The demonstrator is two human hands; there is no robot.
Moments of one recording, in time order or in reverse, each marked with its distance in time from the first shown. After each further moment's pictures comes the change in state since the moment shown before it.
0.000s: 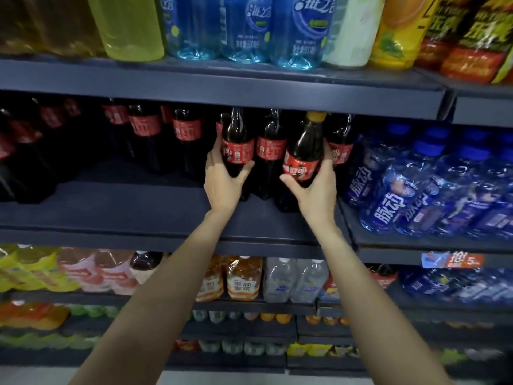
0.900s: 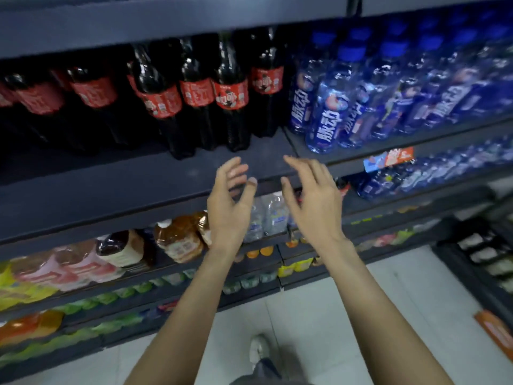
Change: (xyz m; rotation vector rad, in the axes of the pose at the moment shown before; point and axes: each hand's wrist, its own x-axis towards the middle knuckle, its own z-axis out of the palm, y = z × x) left_hand -0.155 0.079 -0.030 -0.360 -0.474 -0.162; right_hand -0.131 0.000 -0.097 -0.463 0.108 -0.241
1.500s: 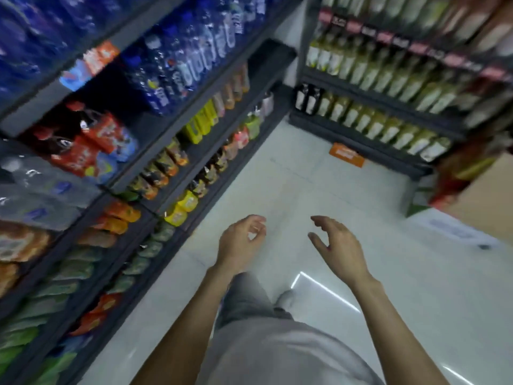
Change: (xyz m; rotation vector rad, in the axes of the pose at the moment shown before) left_hand -0.365 -0.041 0.248 0.430 -1.145 -0.048; right_hand -0.430 0.145 -0.327 -0.209 -0.294 1.082
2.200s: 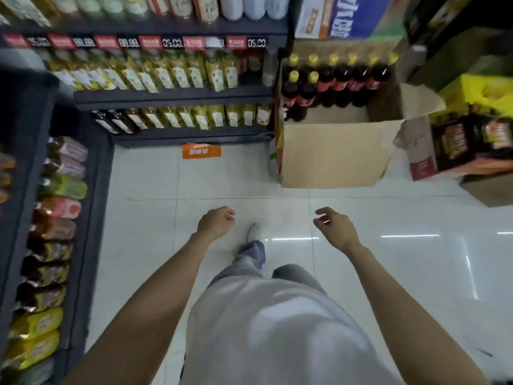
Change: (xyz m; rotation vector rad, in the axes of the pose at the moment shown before) left_hand 0.231 0.267 0.404 0.518 -0.711 0.009; right_hand 0.018 0.439 -0.245 0.241 0.004 0.927
